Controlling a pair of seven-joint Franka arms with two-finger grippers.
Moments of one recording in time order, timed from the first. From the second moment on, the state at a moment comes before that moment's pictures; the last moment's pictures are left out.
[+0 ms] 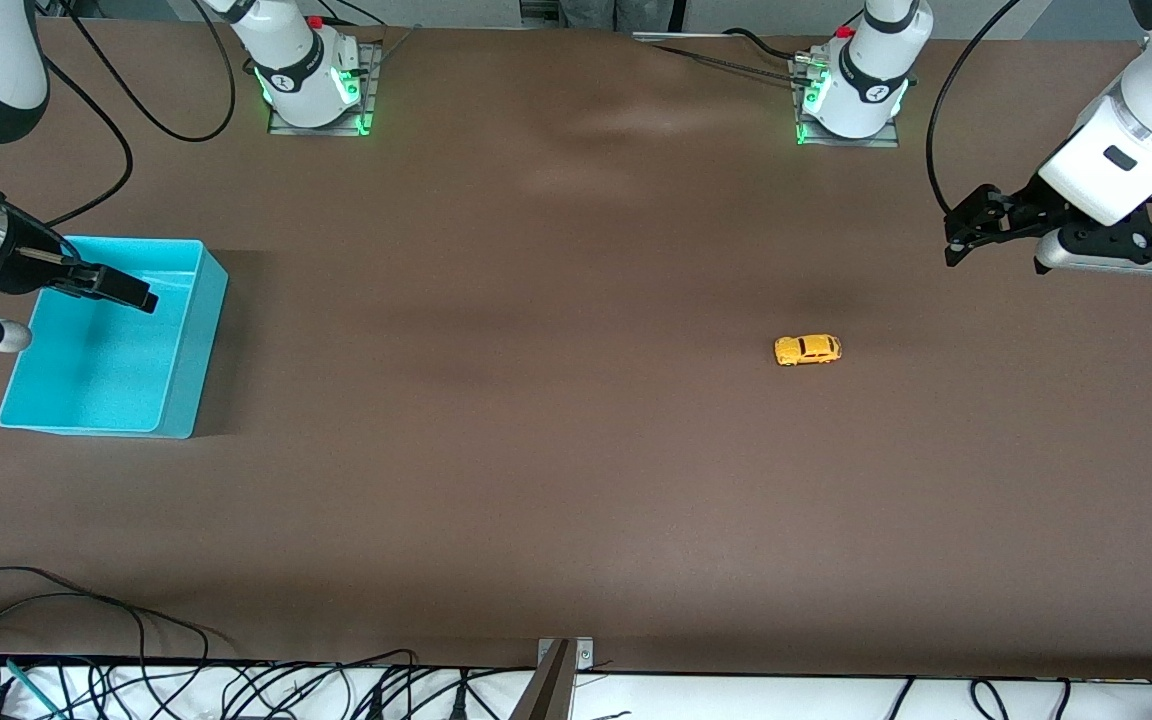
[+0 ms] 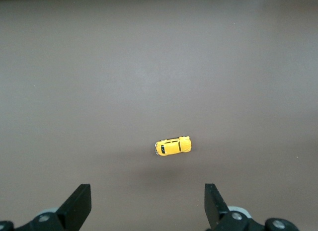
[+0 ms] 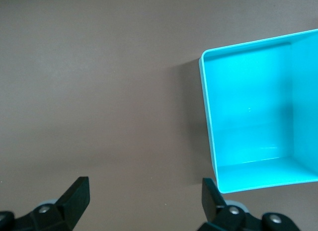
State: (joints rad) left arm -0.08 -0.02 -0.06 -1.65 -0.01 1.68 -0.08; right arm -0.04 0.13 0.02 -1.63 0.04 1.68 0.19
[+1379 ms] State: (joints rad) left arm -0.08 -0.02 -0.06 -1.65 -0.01 1.68 -0.08; right arm -0.04 0.13 0.02 -1.63 0.04 1.68 0.19
